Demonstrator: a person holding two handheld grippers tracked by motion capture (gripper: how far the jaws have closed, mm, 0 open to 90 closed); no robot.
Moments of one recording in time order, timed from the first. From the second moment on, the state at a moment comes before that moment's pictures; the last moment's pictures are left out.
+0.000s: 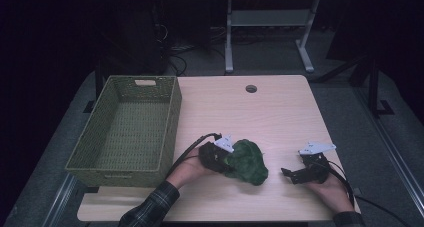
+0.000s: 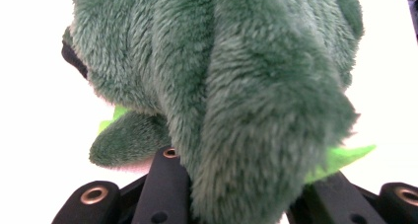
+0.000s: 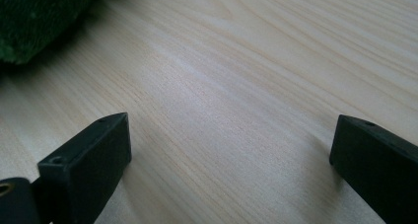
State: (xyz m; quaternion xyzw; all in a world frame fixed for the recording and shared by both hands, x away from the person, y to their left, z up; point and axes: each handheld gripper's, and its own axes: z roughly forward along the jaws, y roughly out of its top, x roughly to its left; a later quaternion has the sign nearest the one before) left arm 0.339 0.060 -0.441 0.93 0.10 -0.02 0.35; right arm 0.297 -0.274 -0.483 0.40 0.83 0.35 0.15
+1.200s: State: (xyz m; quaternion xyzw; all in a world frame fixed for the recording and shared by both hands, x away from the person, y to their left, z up) left arm 0.353 0.096 -0.337 0.92 0.17 0.02 0.36; right arm 0.297 -0.274 -0.483 0.40 0.83 0.35 0.15
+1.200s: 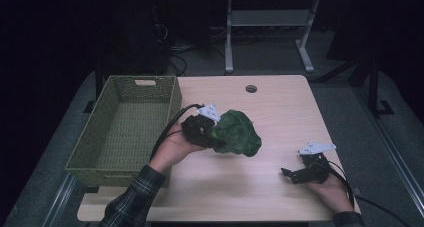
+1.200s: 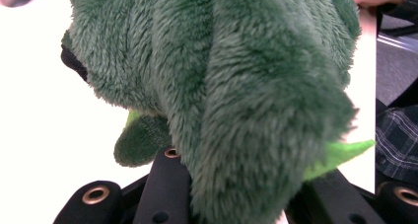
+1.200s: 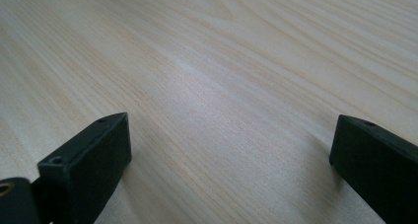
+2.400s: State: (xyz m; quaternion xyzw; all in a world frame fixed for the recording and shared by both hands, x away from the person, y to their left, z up) left arm 0.365 0.265 -0.294 0.87 0.32 0.12 0.36; right arm 0.297 -0.274 -0.483 0.40 0.83 0.35 0.15
